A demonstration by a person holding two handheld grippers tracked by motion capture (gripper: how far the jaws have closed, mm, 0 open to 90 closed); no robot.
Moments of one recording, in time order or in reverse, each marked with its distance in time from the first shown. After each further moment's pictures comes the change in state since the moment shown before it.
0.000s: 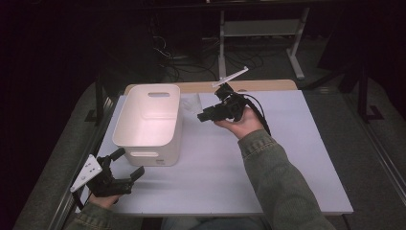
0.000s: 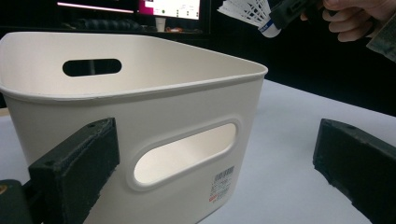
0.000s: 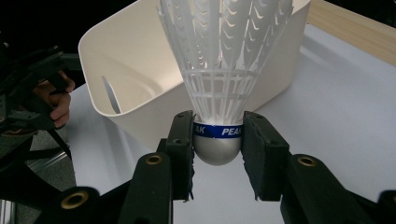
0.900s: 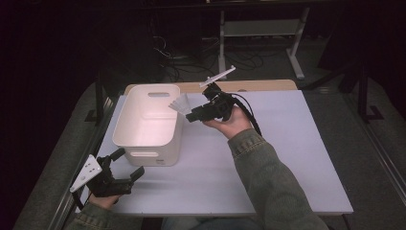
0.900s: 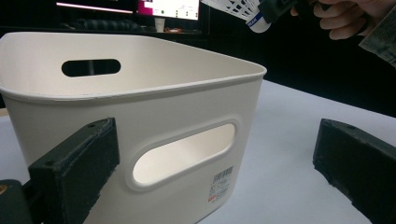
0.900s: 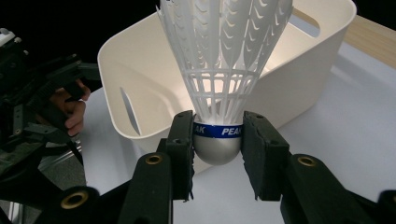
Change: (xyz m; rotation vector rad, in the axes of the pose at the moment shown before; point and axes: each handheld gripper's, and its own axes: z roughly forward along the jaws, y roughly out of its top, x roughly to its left) left arm 0.000 0.000 0.000 -0.011 -0.007 -0.001; right arm 0.015 0.015 0.019 -0.007 0.039 -0.040
